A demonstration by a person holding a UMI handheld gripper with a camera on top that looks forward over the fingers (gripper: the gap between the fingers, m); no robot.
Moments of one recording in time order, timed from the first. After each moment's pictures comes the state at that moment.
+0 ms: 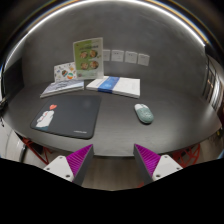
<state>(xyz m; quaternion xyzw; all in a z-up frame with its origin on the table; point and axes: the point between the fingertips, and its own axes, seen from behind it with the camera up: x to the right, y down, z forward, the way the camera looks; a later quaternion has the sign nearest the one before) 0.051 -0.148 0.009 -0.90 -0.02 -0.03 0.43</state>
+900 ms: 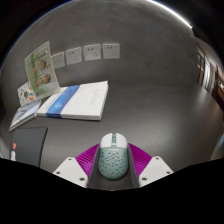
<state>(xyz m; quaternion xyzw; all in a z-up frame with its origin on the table) -0.083 0.000 -0.043 -0.90 0.08 -0.03 0.43</state>
